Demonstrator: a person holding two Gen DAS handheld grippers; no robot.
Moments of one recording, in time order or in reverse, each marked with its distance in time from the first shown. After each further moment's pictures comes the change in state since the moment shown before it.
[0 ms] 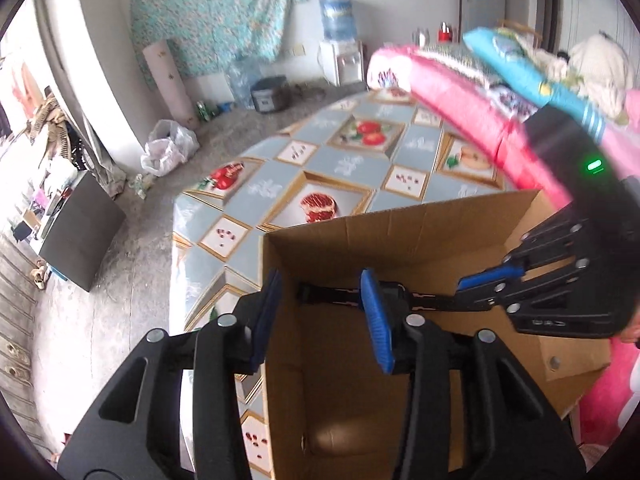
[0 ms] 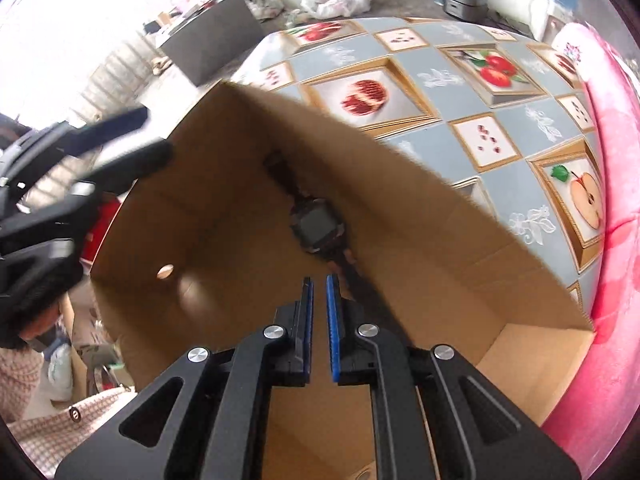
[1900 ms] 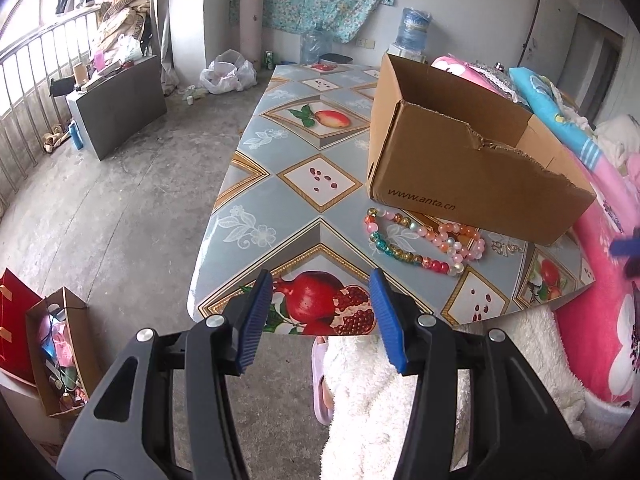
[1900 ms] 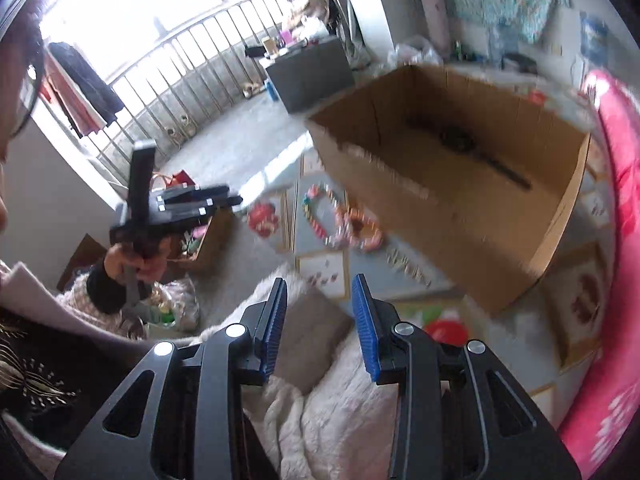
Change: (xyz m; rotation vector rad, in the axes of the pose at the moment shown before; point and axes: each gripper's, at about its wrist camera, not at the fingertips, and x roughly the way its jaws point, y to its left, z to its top) left arm -0.082 0.059 -0.269 -0.351 0.008 -0.005; right arm -0.085 0.091 -0.251 -0.090 -0.179 0.196
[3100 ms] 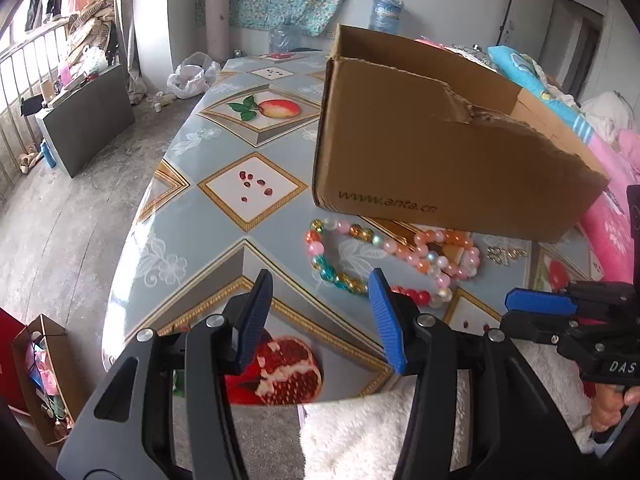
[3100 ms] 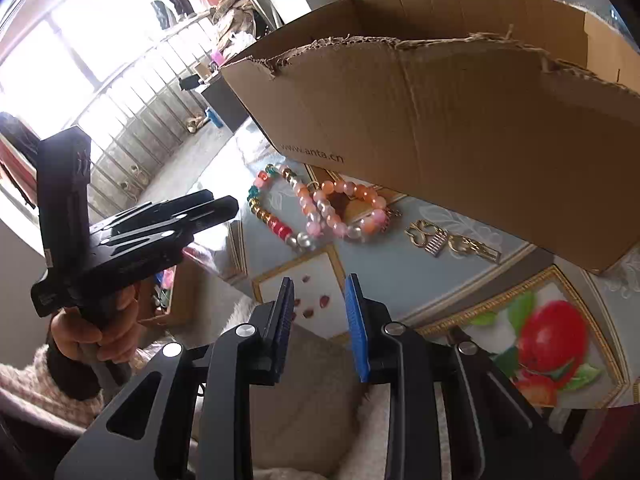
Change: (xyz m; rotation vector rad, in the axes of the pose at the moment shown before) left arm 0.069 -0.042 0.016 0.078 0.023 -0.054; right arm 0.111 -0.010 0.025 0.216 -0.175 -0.078
